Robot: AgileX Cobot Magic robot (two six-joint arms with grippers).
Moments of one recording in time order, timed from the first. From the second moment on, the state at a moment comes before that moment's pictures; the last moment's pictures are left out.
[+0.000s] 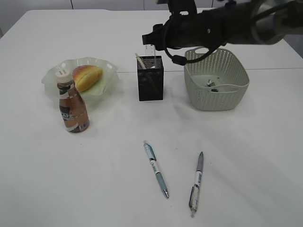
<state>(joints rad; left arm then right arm) -0.37 1.16 -1.21 -0.09 1.25 -0.34 0.38 2.14 -1.68 -0.06 0.08 0.10</state>
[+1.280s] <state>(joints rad) -0.37 1.16 -1.21 -0.15 1.25 -0.34 0.52 2.10 -1.73 0.20 1.22 0.10</state>
